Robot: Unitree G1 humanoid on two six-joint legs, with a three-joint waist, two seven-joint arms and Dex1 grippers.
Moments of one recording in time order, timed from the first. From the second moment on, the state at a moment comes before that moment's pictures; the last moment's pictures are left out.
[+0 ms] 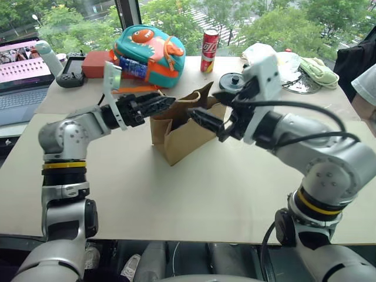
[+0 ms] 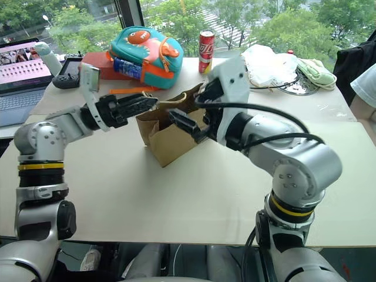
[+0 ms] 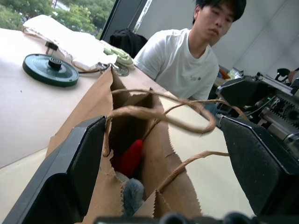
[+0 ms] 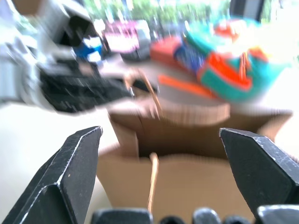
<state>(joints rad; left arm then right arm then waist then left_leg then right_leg) -0.82 0.53 0.24 0.18 -0.76 0.96 -0.92 -0.81 -0.28 -0.21 -0.70 0.70 1.36 0.31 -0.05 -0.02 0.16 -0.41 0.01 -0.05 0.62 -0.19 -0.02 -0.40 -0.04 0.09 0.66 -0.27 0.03</state>
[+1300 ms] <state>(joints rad) -0.61 0.67 0.07 0.26 -0.55 0.63 -1.17 -0.73 -0.42 0.39 -0.29 0.37 0.98 0.37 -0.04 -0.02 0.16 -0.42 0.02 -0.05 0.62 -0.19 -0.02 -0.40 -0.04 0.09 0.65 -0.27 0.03</state>
